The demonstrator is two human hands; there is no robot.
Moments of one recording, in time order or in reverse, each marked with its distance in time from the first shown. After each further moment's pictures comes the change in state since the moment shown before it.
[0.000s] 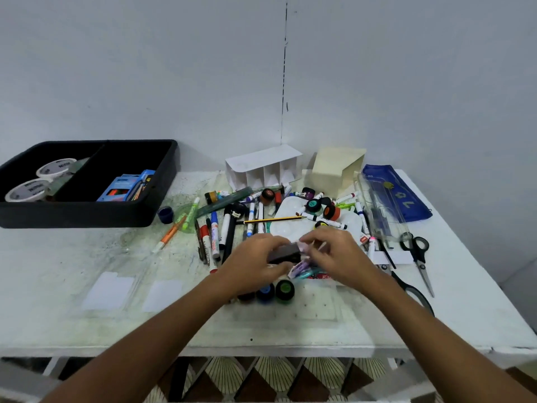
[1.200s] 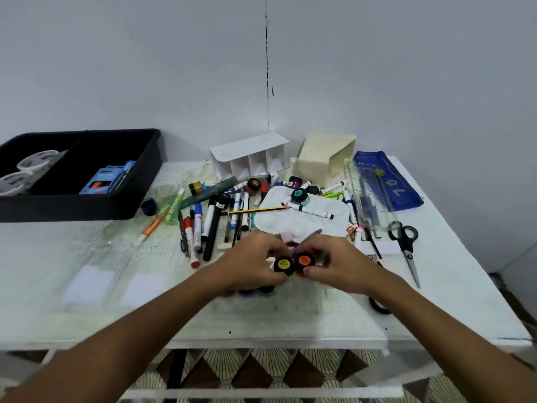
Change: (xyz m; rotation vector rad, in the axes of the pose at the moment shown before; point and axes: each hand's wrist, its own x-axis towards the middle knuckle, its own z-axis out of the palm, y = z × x) left_hand 0.013 0.036 0.007 -0.049 -0.191 0.003; right_hand -0.028 0.022 -0.021 0.125 -0.229 0.047
